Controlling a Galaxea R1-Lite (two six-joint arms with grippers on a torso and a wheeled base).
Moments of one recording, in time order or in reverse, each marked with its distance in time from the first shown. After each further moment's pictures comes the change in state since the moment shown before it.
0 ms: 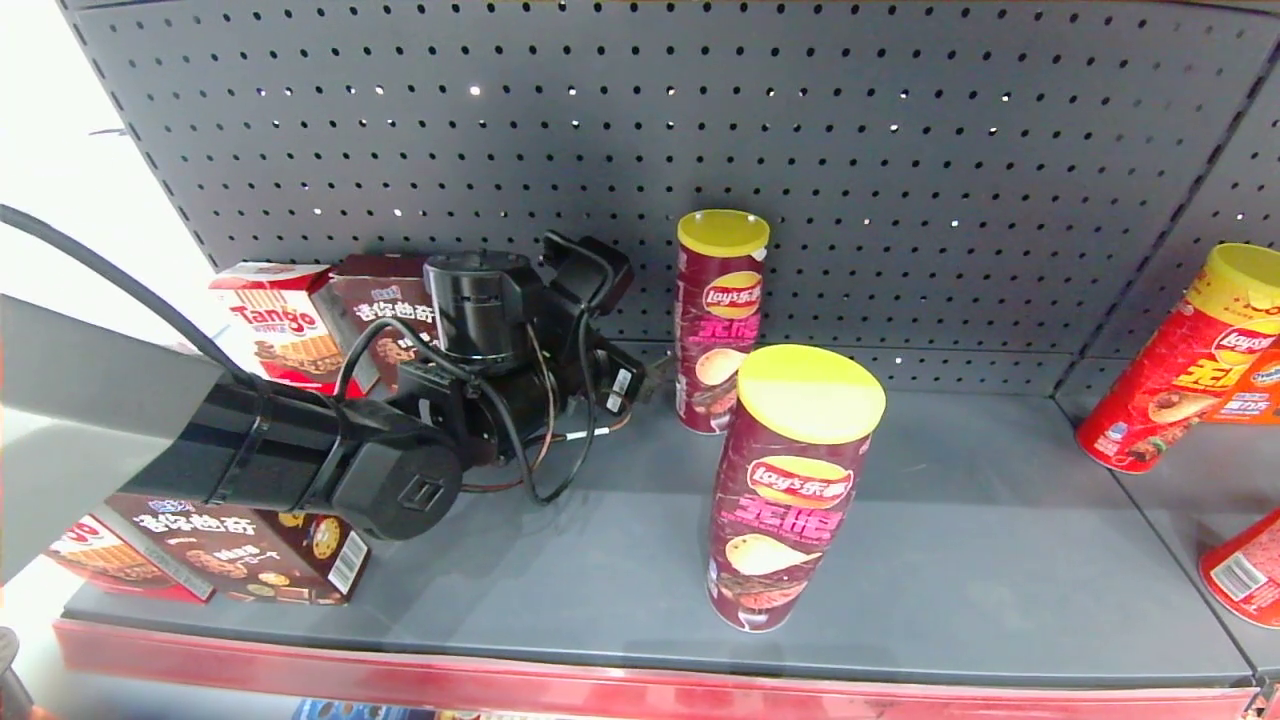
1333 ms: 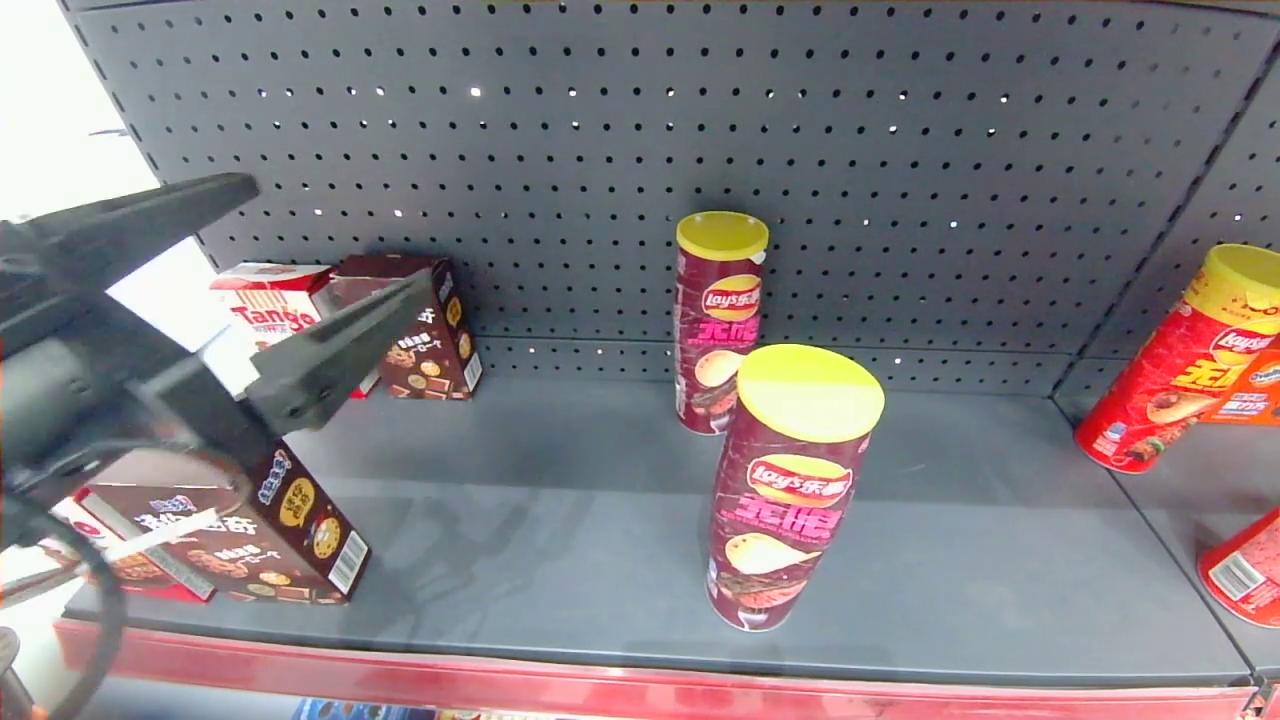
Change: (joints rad) left arm -0.055 -0.896 0.559 0.006 0.026 -0.017; right arm 0.000 0.000 0.000 0.000 0.000 -0.001
